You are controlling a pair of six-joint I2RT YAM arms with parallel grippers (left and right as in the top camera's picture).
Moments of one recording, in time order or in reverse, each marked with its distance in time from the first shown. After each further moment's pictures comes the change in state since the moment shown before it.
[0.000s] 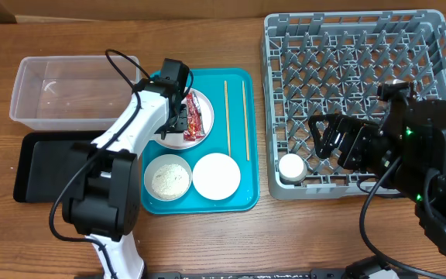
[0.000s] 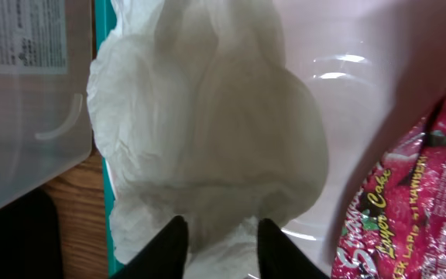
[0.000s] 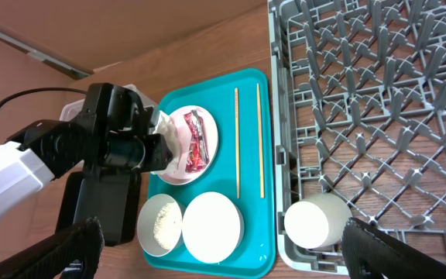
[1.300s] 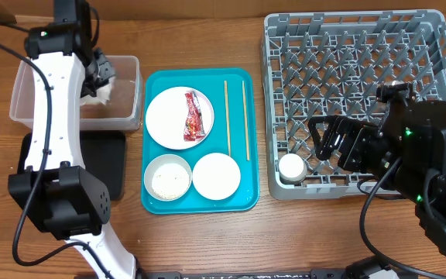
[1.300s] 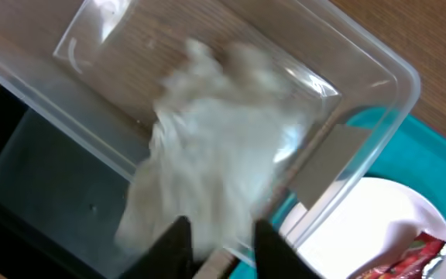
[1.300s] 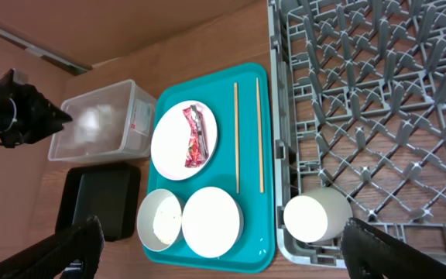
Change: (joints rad) left arm 0.344 -0.002 0.588 -0.440 0.040 -0.185; right arm 0.000 -0.001 0.000 -0.016 -0.008 0.000
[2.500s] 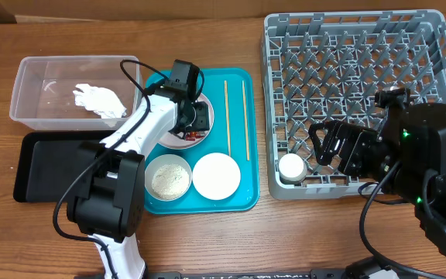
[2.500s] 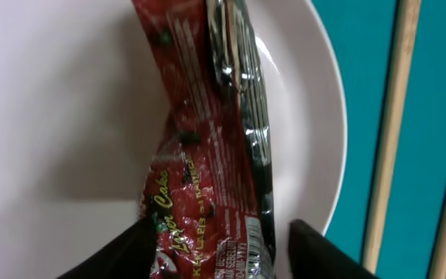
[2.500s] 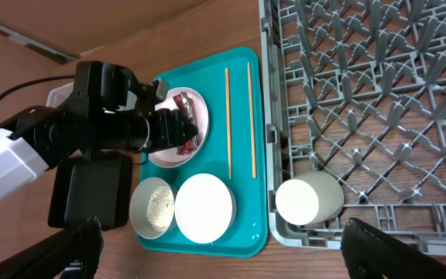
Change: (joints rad) left arm -0.393 0.004 -0.624 0.592 0.281 0.130; right arm 0.000 0.000 0.000 -0.051 0.000 0.000
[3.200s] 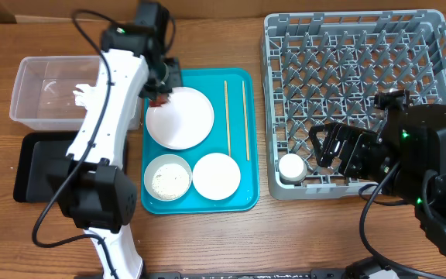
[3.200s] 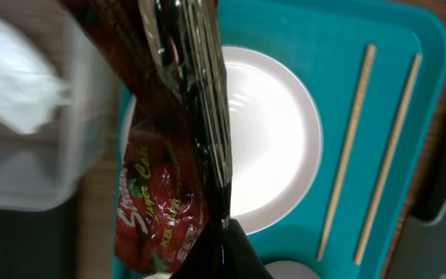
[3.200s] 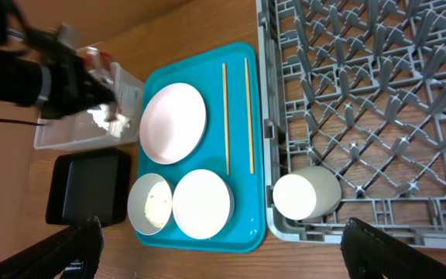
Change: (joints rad) left arm 0.115 0.041 0.666 -0.661 -0.108 -0.001; right arm 0.000 -0.001 0.000 -0.018 0.000 0.000
